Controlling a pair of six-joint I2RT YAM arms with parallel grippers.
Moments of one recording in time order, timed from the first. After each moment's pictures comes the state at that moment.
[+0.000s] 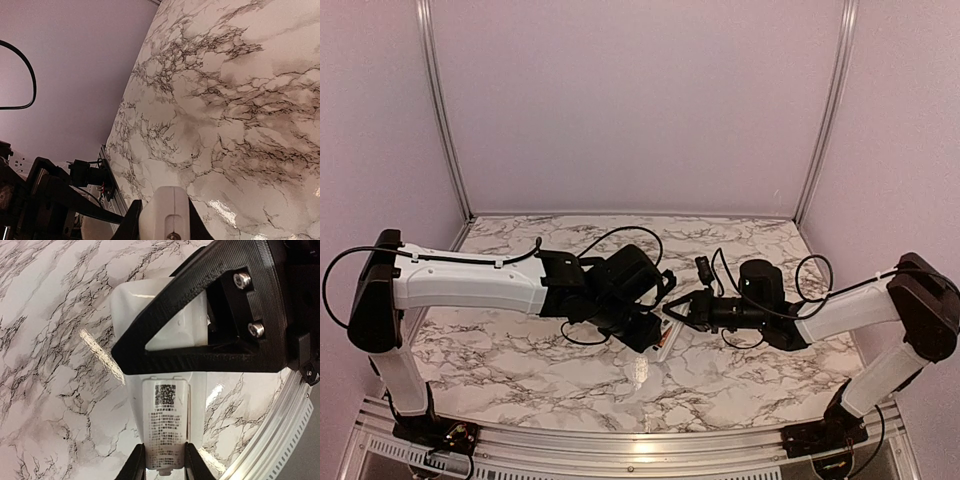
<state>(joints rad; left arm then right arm) -1.18 1.83 1.43 -0.54 -0.05 -0.42 0.73 1.51 0.54 0.65 -0.49 0.93</state>
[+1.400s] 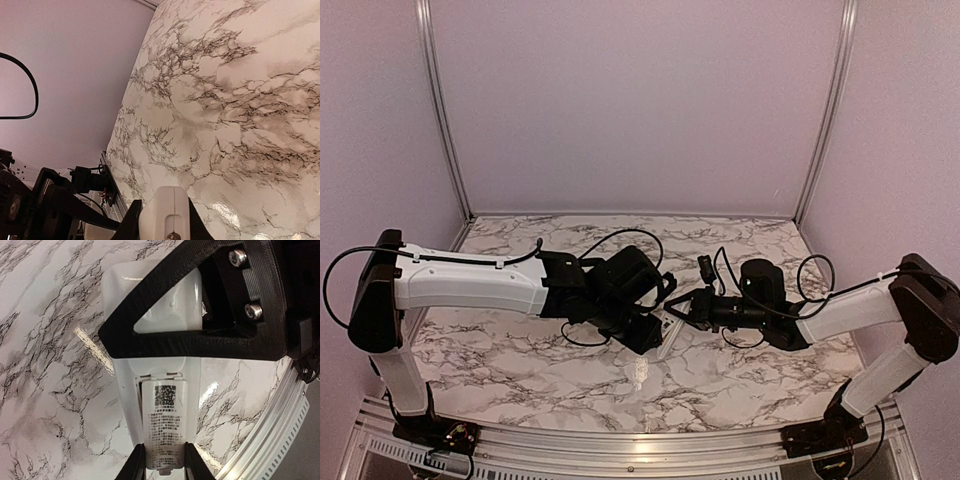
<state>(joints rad) -1.18 1.83 1.43 -0.54 -0.02 -0.43 0.73 1.50 0.54 0.64 -0.46 0.96</state>
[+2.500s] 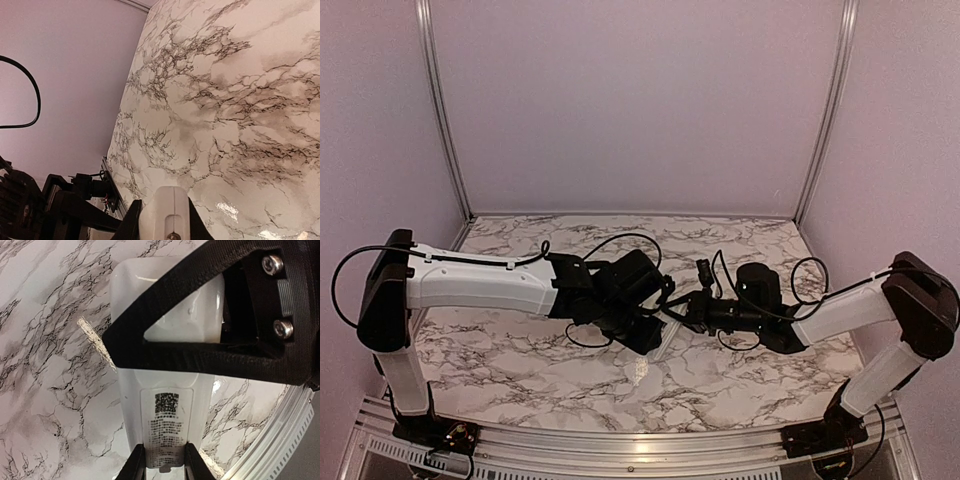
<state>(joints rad) -1.16 1.88 1.44 -0.55 -0.03 -0.48 0.76 1.53 0.54 0.68 -0.41 1.02</state>
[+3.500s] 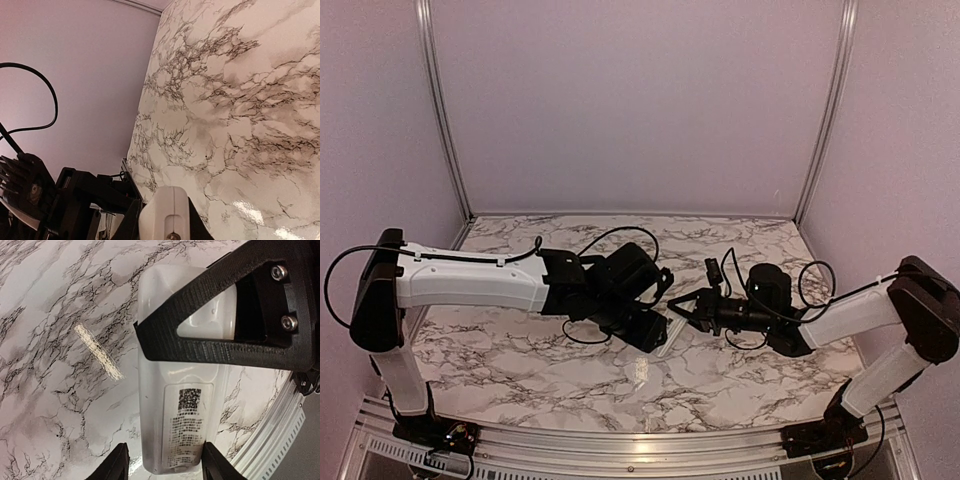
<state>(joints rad) -1.16 1.84 1.44 -0.53 -0.03 -0.49 0.72 1.50 0.48 0.78 -0.47 1.12</state>
